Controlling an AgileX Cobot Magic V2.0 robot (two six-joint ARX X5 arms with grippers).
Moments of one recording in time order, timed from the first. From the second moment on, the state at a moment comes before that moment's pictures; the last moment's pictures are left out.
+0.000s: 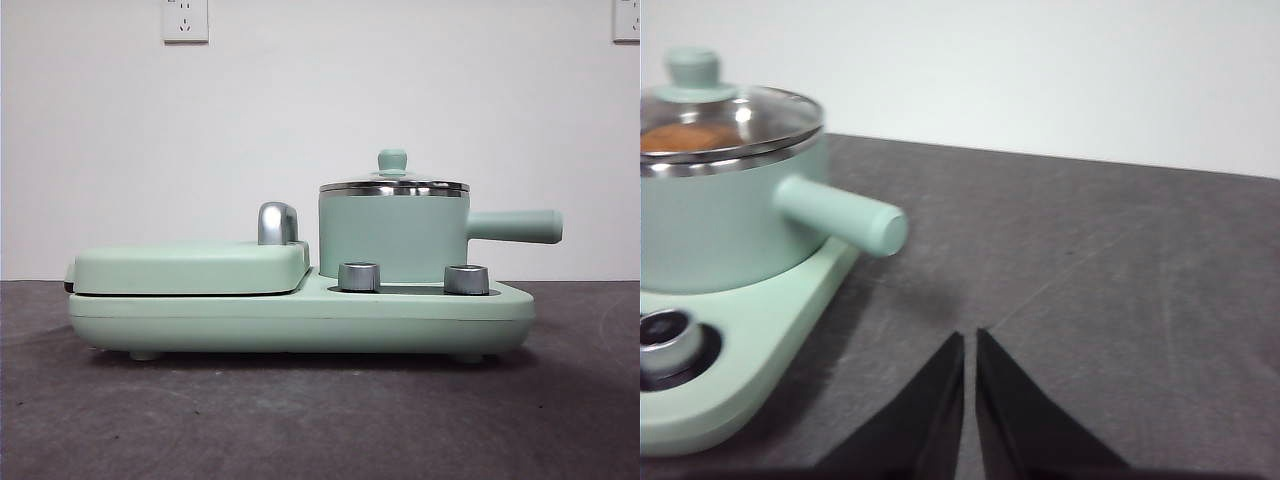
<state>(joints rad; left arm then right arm) -0.02 0.01 0.04 -0.21 0.00 -0.09 0.05 0.11 0.11 -0.09 -0.06 -0.03</state>
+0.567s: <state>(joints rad) -0.02 0.01 0.04 -0.21 0.00 -0.09 0.05 0.04 0.04 -0.24 -0.03 0.00</state>
